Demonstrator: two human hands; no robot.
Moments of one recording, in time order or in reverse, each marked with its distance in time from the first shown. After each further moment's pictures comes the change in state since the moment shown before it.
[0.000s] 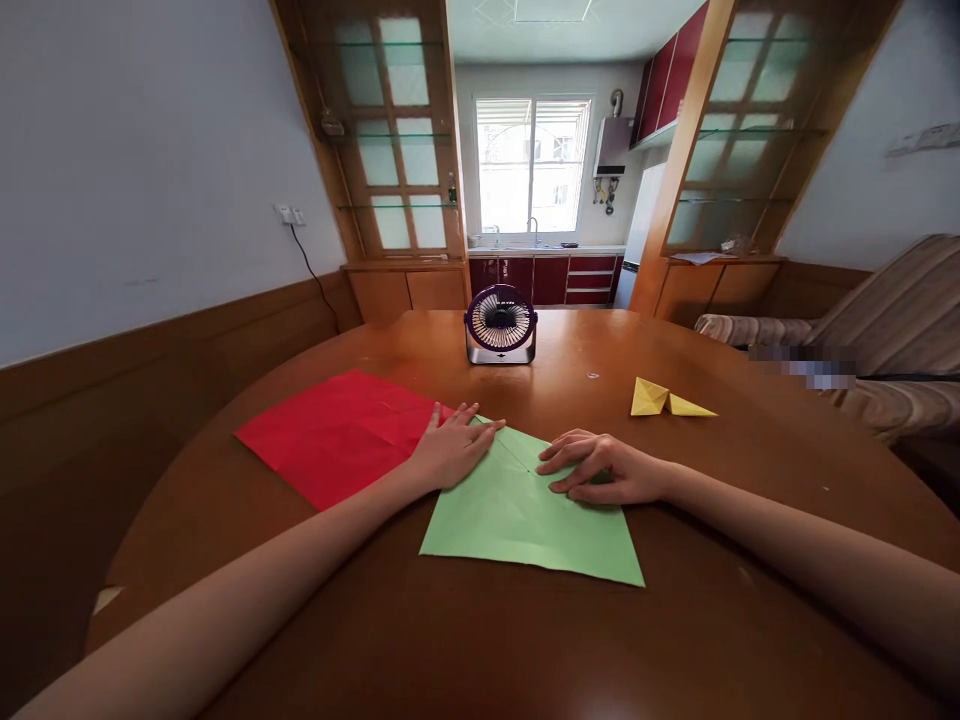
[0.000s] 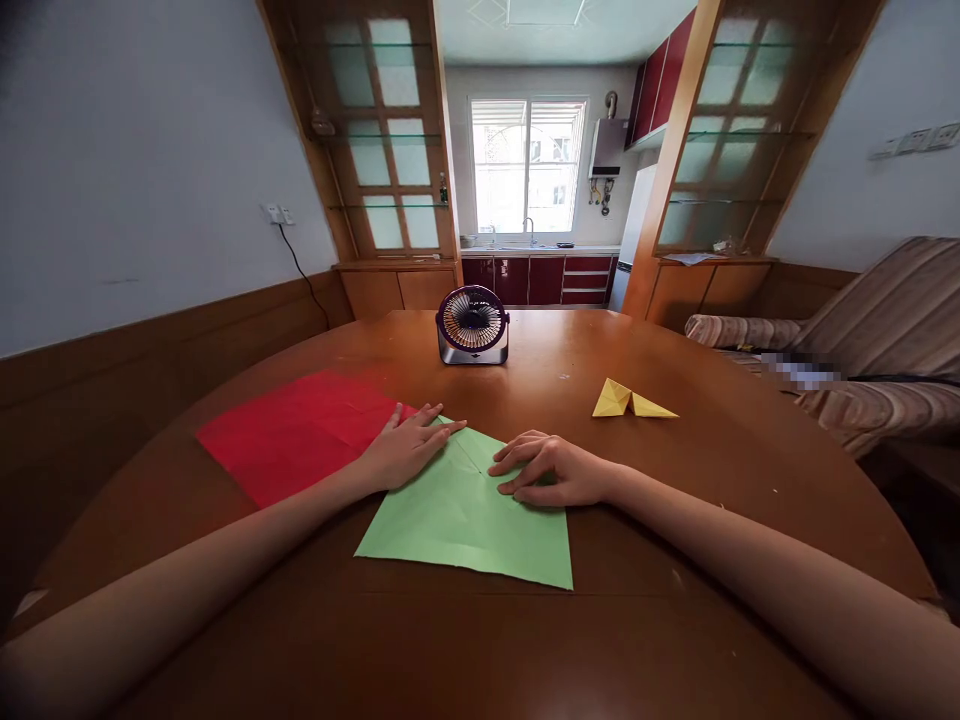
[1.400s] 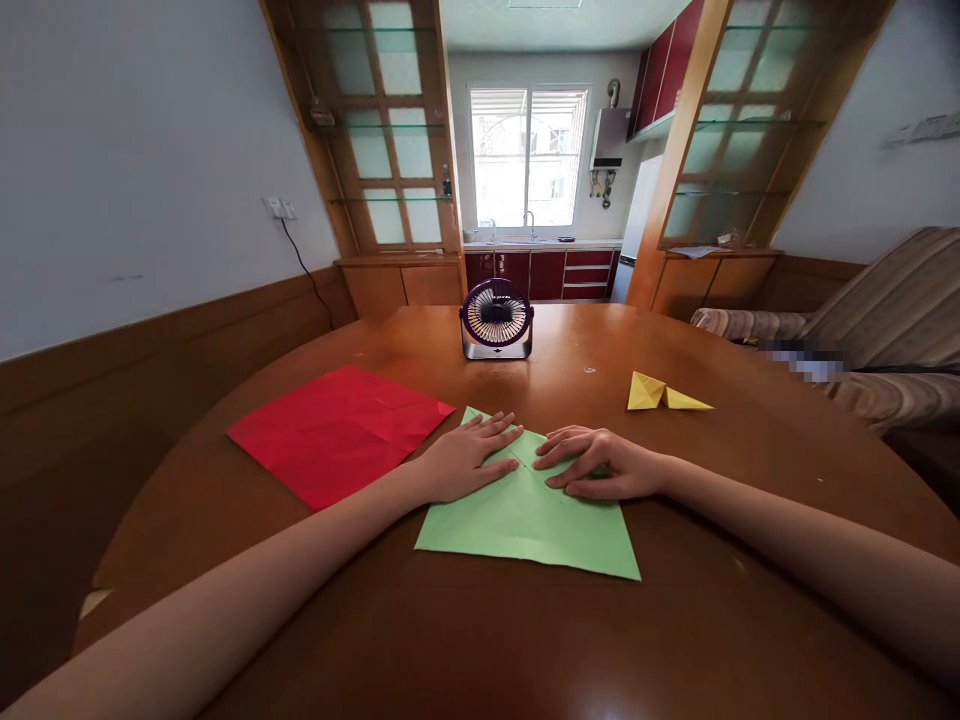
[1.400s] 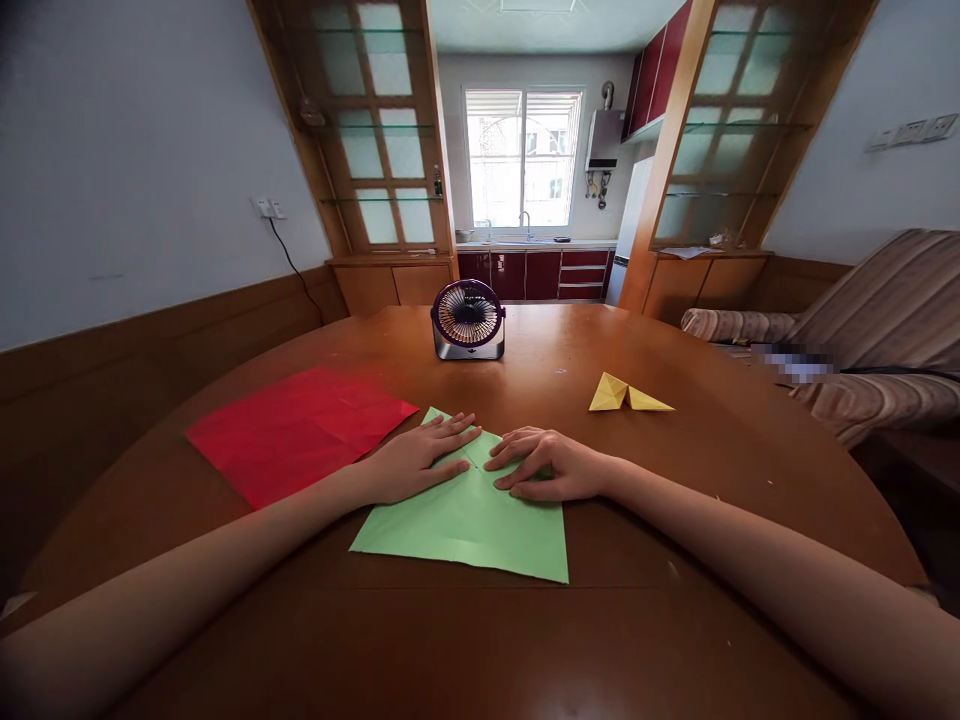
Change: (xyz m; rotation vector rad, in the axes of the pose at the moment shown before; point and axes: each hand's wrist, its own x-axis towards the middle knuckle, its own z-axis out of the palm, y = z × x) left_hand -0.005 0.007 0.002 -0.105 -0.073 0.364; right_hand 0.003 -0.002 0.000 0.024 0.013 -0.037
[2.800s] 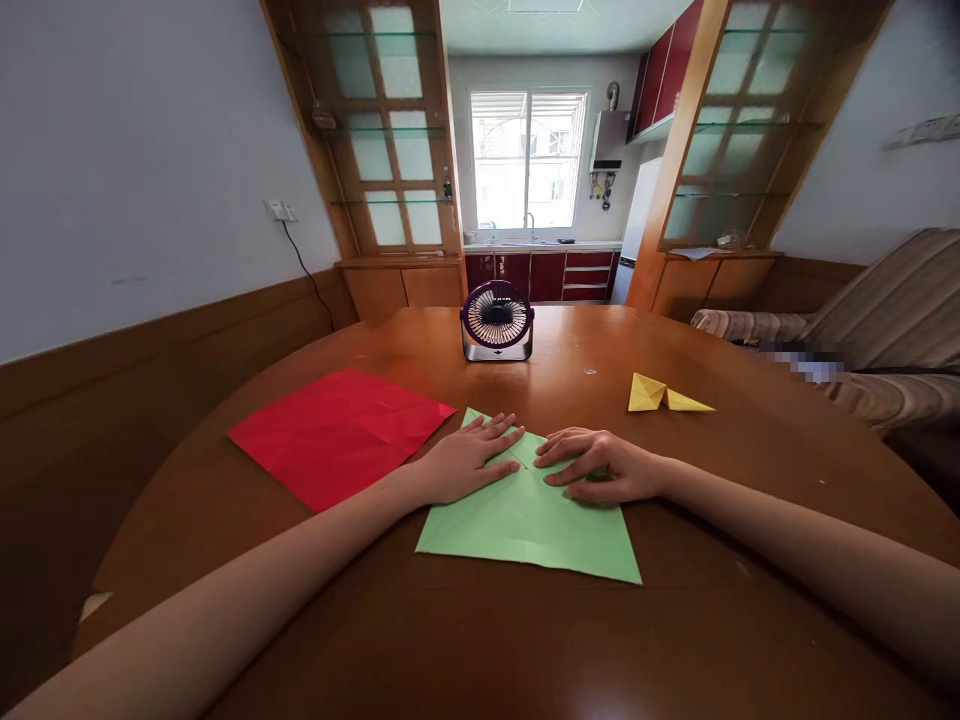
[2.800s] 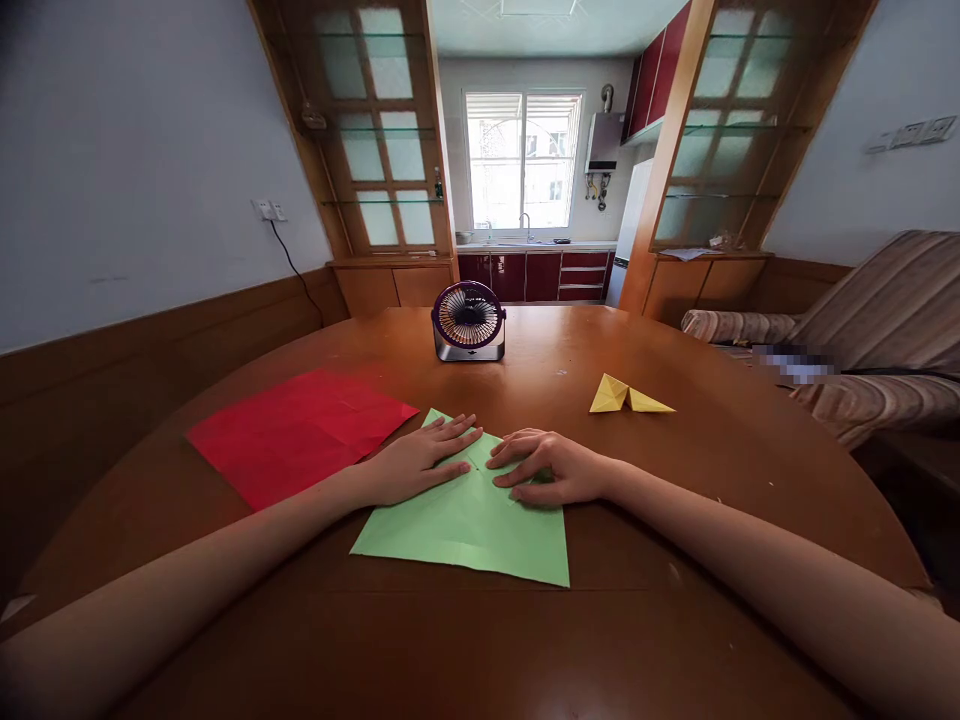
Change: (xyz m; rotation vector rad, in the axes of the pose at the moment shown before) left_hand 0.001 -0.002 0.001 -0.015 -0.028 0.000; right_hand -0.002 0.002 0.000 -0.038 -0.014 0.017
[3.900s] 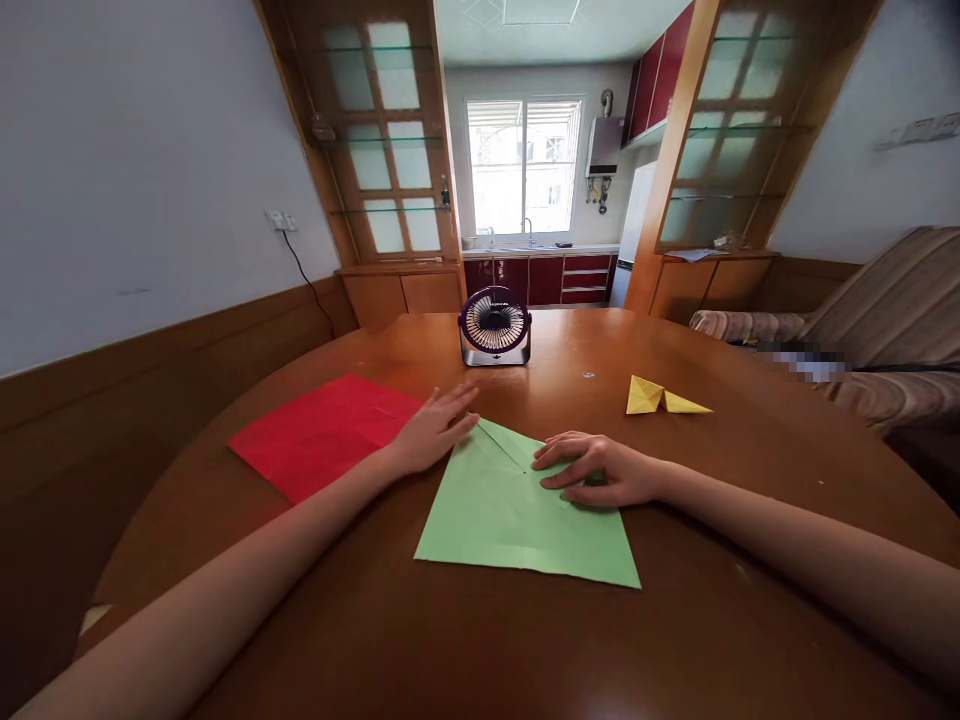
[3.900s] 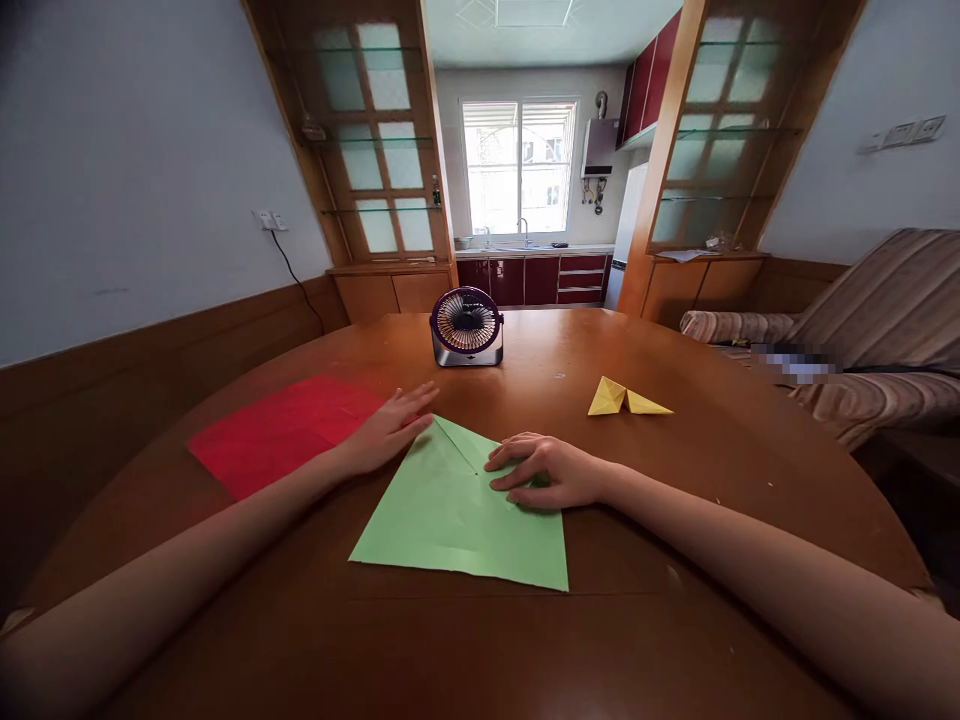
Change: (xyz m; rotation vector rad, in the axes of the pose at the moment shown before) left_hand -0.002 -0.044 -0.017 -0.046 0.296 -0.166; right_hand 0.002 -0.003 0.002 -0.022 0.015 0.012
